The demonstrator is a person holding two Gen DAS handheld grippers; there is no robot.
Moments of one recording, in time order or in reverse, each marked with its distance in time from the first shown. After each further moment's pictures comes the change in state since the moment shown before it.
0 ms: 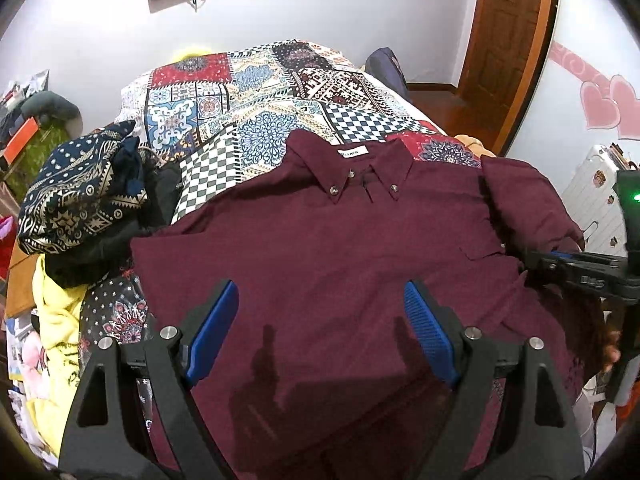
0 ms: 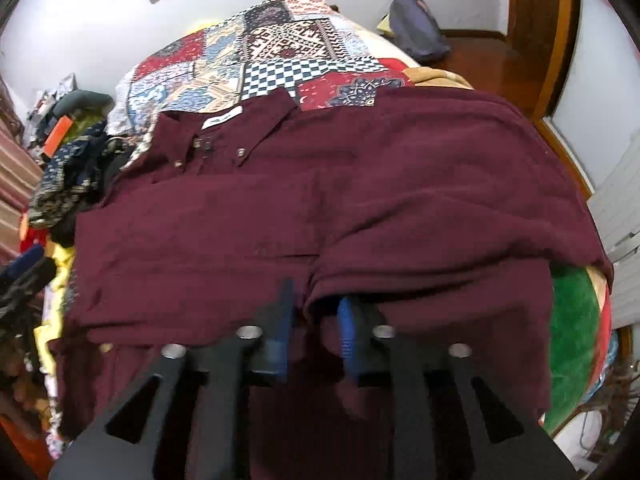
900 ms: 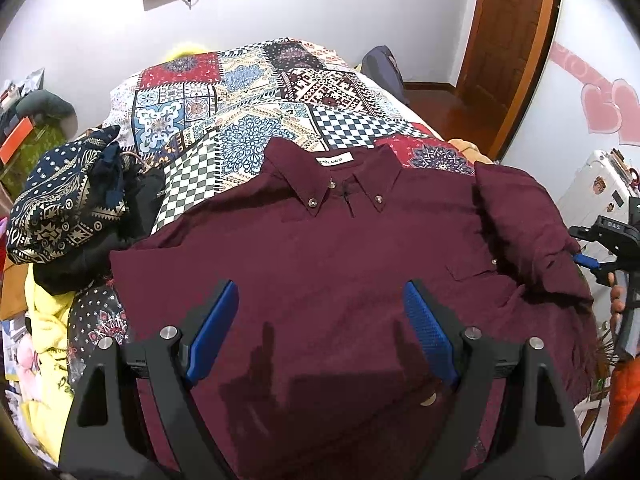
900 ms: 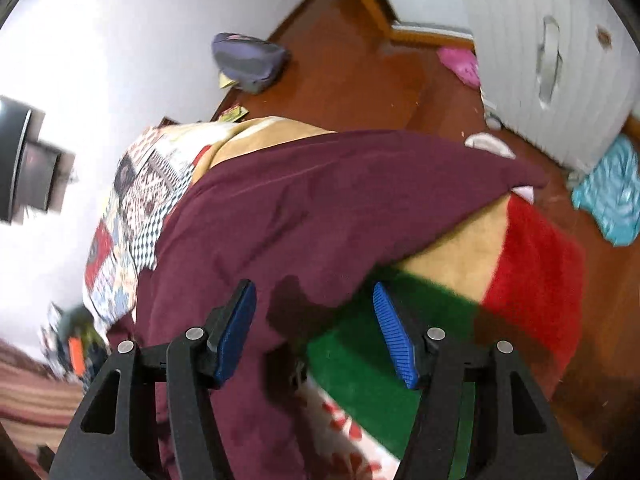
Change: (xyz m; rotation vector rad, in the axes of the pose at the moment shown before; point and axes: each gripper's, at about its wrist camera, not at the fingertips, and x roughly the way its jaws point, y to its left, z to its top) left arm 0.012 -0.023 0.019 -0.003 0.012 -0.011; right arm -0.003 -0.190 -0.009 0.761 -0.161 0.040
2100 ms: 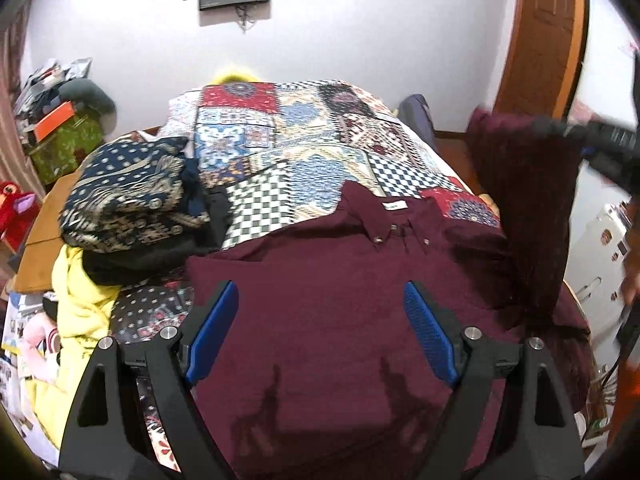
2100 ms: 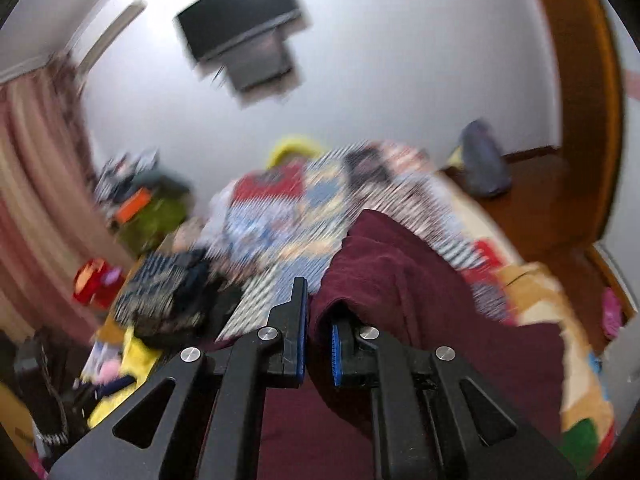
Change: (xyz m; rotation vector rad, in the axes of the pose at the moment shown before) left arm -0.061 0.076 -0.013 -0.132 -0.151 0.062; right arm -0.053 0.301 -0.139 -0.894 -0.150 0.325
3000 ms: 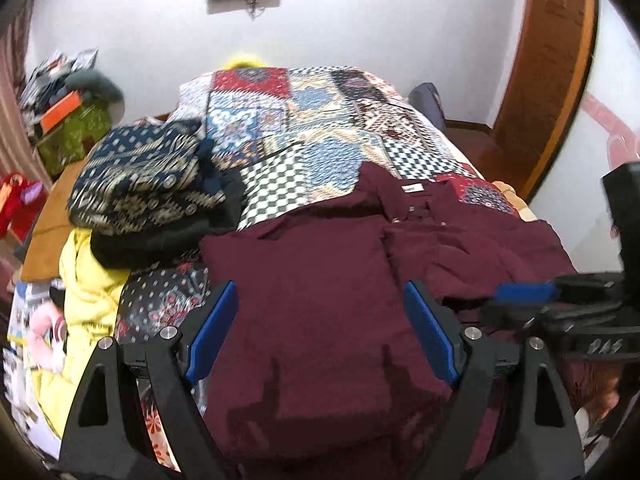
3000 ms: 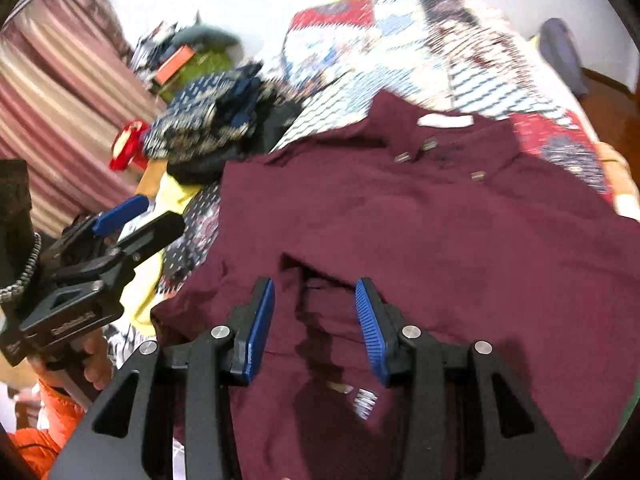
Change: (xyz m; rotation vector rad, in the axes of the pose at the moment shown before) left arm 0.007 0.002 -0.010 0.022 0.042 0.025; right arm 0.035 0.016 -0.089 -0.069 0.471 0.146
